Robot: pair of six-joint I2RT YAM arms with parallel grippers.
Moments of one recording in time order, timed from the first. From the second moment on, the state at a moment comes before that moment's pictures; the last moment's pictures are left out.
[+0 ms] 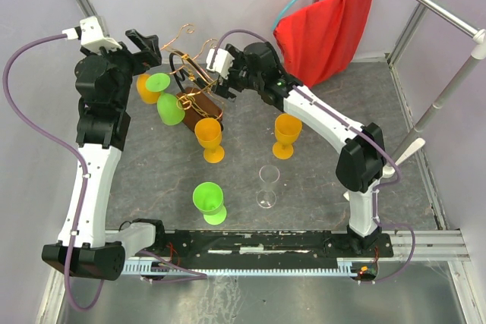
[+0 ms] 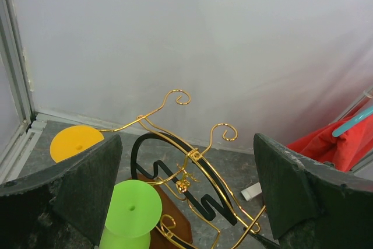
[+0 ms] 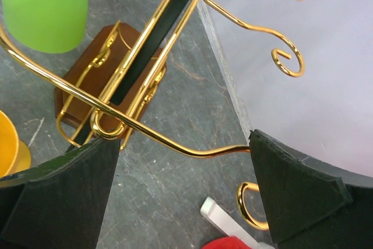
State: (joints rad) left arm -0.08 1.12 1.39 -0.13 -0.09 -0.29; right arm 0.69 1.98 1.88 -0.22 -0.27 -0.65
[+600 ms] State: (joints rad) left arm -0.08 1.13 1.39 -0.13 -0.10 -0.29; right arm 0.68 2.06 1.98 -0.22 -0.15 -0.69
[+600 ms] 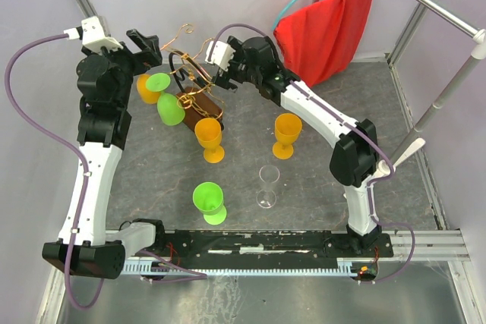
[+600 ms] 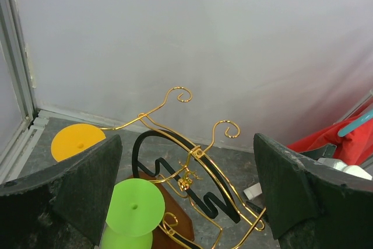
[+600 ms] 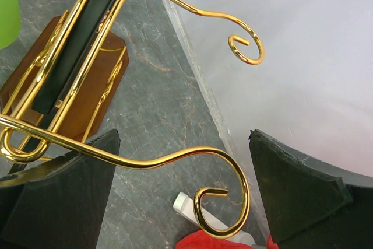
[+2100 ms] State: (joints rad) left arm -0.08 1.11 1.34 -0.14 -0.11 -0.29; right arm 0.84 2.02 1.90 -0.17 -0.28 -0.57
